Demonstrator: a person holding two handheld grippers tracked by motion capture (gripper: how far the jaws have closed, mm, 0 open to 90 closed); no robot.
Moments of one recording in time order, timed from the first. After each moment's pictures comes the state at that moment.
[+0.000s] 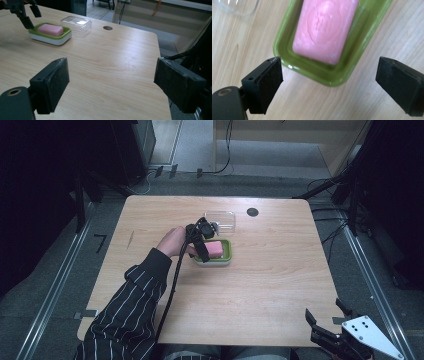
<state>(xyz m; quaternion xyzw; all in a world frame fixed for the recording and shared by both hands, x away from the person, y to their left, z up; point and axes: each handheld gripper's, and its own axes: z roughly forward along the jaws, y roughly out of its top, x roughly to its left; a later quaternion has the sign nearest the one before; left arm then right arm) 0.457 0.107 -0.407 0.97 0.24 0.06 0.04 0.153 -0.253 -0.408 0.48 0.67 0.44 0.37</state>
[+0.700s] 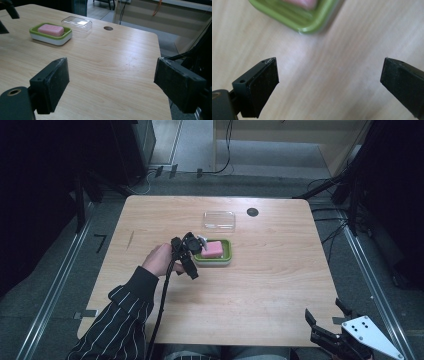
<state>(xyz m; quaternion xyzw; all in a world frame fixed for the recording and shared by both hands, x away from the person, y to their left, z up) 0.397 0.140 -0.410 0.96 0.27 0.07 0.03 0.153 -0.252 -0.407 0.47 0.67 0.44 0.37</state>
